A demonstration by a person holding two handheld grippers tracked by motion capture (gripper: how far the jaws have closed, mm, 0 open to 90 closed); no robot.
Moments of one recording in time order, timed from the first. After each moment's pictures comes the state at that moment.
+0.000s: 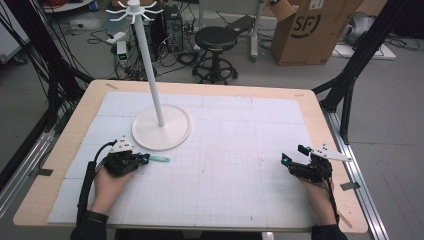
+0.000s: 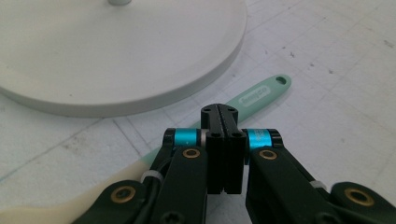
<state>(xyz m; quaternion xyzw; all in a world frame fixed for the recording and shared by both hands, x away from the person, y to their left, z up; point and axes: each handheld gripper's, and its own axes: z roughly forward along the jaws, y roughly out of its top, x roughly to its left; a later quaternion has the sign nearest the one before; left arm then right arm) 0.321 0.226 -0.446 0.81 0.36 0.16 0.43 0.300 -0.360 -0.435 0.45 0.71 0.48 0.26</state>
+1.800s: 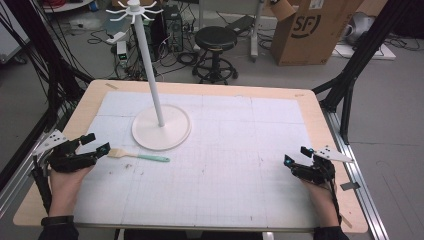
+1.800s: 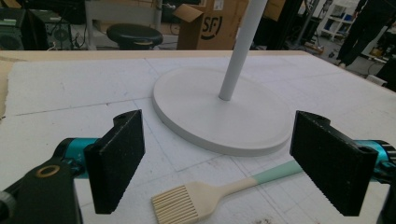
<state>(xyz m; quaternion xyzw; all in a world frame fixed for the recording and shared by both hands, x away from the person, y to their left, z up) 0.301 0.338 -0.417 0.66 0.43 0.22 0.58 0.297 -0.368 -0.437 0.45 0.71 0.48 0.26</state>
